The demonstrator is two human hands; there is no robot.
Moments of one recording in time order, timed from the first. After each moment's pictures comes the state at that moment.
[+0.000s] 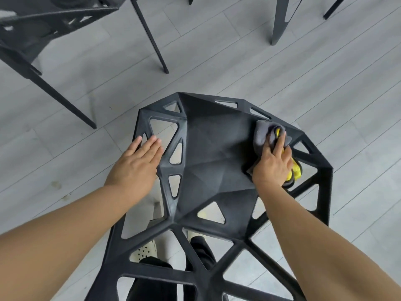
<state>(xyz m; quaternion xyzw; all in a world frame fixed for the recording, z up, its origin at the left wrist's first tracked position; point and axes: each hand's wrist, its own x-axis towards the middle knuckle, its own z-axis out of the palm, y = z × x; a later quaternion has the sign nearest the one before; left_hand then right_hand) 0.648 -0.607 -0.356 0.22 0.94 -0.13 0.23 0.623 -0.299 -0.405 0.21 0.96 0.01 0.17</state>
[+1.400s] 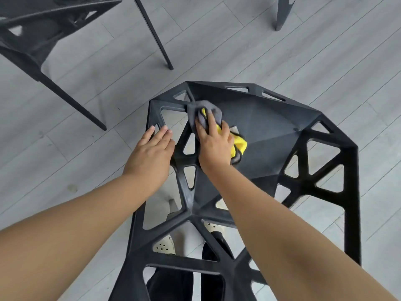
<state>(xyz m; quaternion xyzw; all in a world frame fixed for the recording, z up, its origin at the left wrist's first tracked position) 0.650 -0.613 -0.359 0.21 0.96 -0.06 0.17 0.629 -0.454 -0.414 -0.01 0.98 -0.08 0.20</state>
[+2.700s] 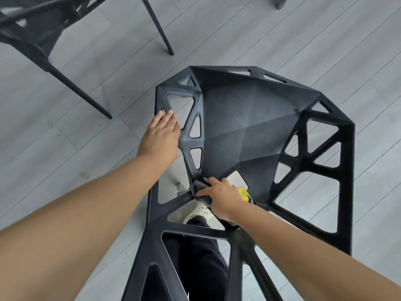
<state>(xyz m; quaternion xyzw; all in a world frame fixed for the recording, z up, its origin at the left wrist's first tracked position) 0.648 -0.610 -0.344 0.19 0.95 -0.06 0.22 0.758 -0.440 -0.360 -0.12 0.85 -0.17 0.49</state>
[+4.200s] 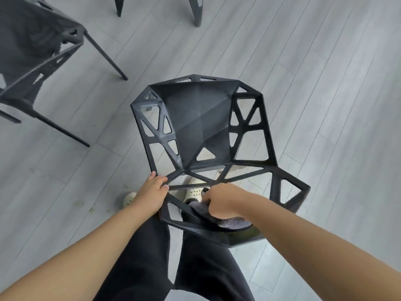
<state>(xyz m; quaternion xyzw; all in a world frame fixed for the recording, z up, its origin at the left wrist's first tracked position) 0.788 -0.647 -0.190 0.03 0.82 0.27 0.50 0.826 -0.464 -0.098 0.01 0.81 -0.17 0.56</state>
